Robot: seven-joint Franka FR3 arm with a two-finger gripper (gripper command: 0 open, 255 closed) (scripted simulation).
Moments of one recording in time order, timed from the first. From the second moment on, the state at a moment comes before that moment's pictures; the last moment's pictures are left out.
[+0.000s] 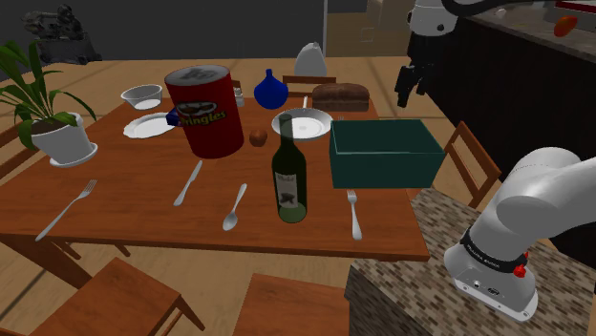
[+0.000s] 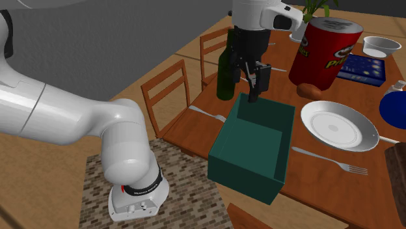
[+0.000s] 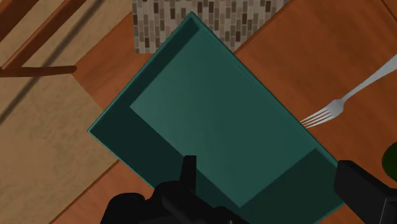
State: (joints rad) arm 0.00 -0.76 -0.03 -2.37 -0.07 1.63 0.01
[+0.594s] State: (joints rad) arm -0.01 -0.79 0.09 -2.55 0.06 1.73 0.28
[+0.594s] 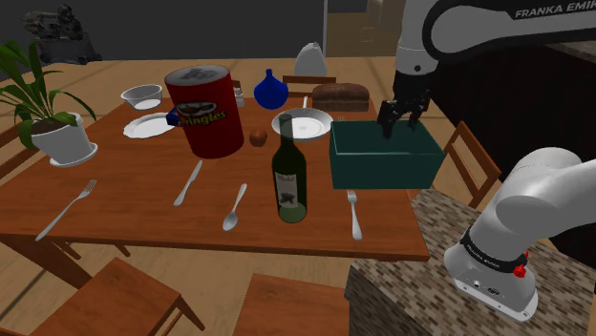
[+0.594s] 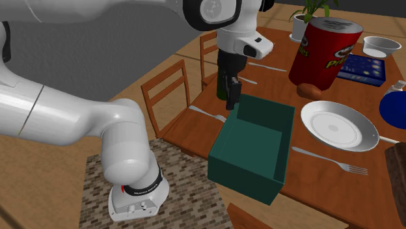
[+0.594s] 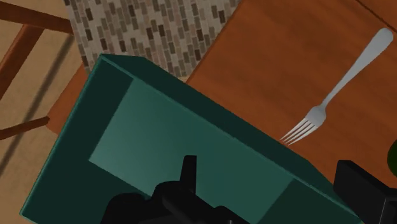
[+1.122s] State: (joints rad) arm 0.01 -0.73 0.26 -2.70 0.24 1.91 0.60
